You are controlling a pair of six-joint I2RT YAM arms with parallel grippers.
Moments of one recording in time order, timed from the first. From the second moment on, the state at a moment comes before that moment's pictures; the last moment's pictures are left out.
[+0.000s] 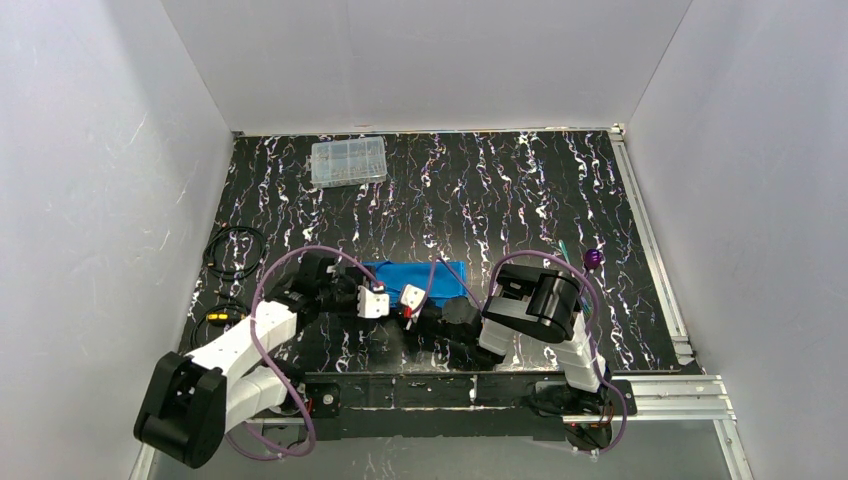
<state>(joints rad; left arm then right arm) -0.40 1.03 0.40 -0.23 0.61 1.18 1.17 2.09 0.53 1.44 -0.02 -0.23</state>
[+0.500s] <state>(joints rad) -0.41 1.08 0.47 -0.32 0.65 1.14 1.17 2.08 0.53 1.44 -0.02 -0.18</state>
